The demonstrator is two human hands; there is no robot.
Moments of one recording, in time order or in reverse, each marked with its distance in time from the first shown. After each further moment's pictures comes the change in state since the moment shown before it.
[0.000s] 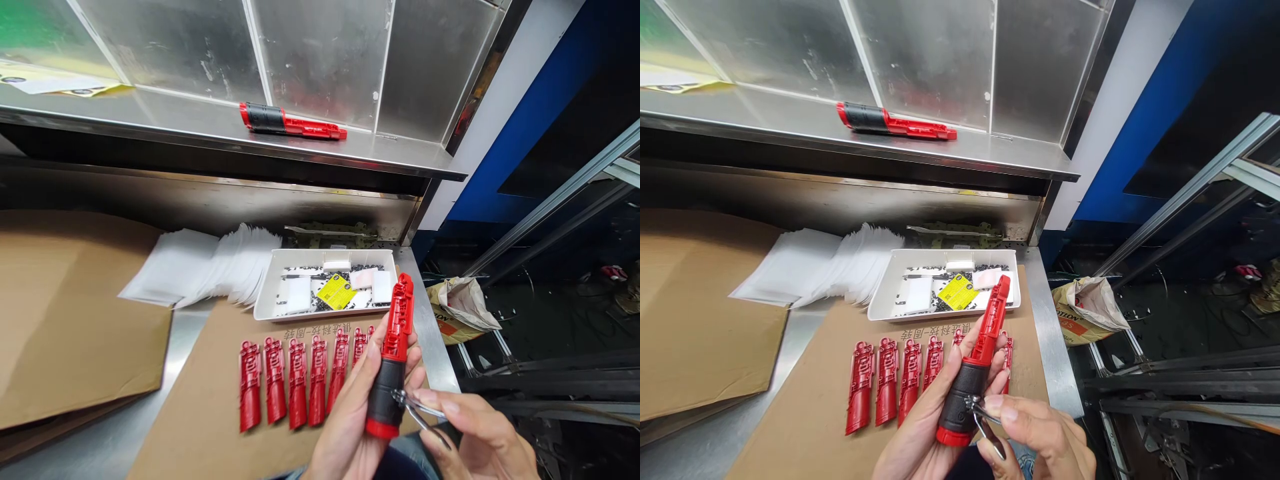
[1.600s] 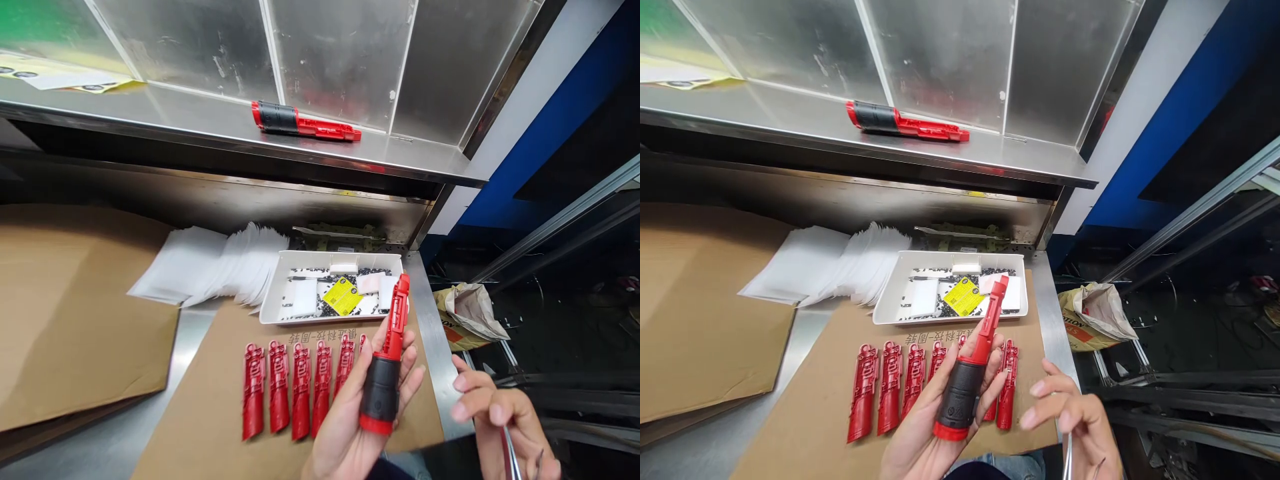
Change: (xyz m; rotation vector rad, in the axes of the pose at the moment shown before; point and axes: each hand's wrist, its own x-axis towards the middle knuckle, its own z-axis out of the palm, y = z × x) left_hand 0.022 0.024 -0.006 -0.258 -0.052 -0.088; right_hand 0.032 0.055 -0.039 0.422 -0.364 0.122
